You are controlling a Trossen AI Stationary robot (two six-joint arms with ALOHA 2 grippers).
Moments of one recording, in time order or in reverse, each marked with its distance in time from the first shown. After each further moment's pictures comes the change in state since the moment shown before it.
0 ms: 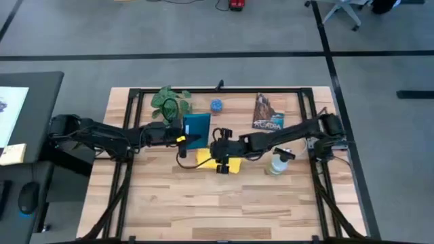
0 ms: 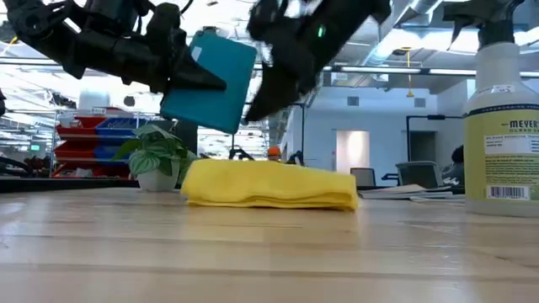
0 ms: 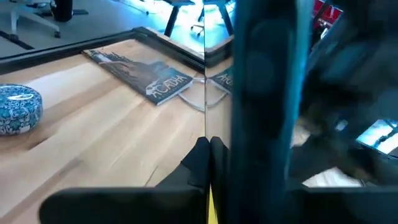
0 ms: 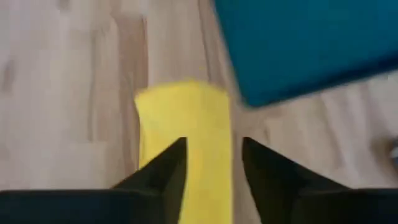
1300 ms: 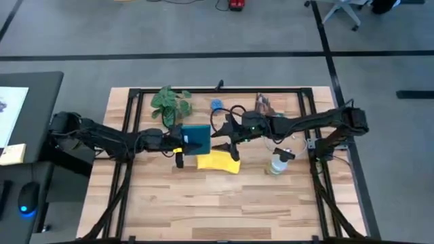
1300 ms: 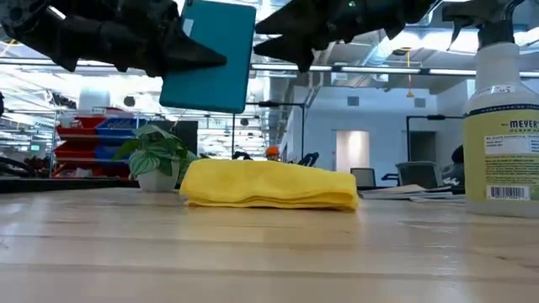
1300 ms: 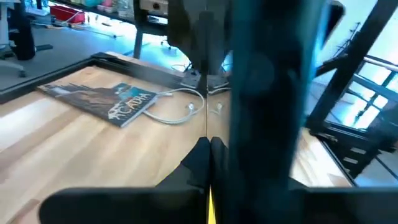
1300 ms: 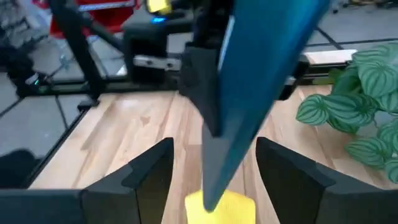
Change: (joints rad) left arm -0.132 0.001 -0.001 0.095 -0.018 0.152; right arm -0.169 -0.206 -0.307 0.606 -0.447 0.027
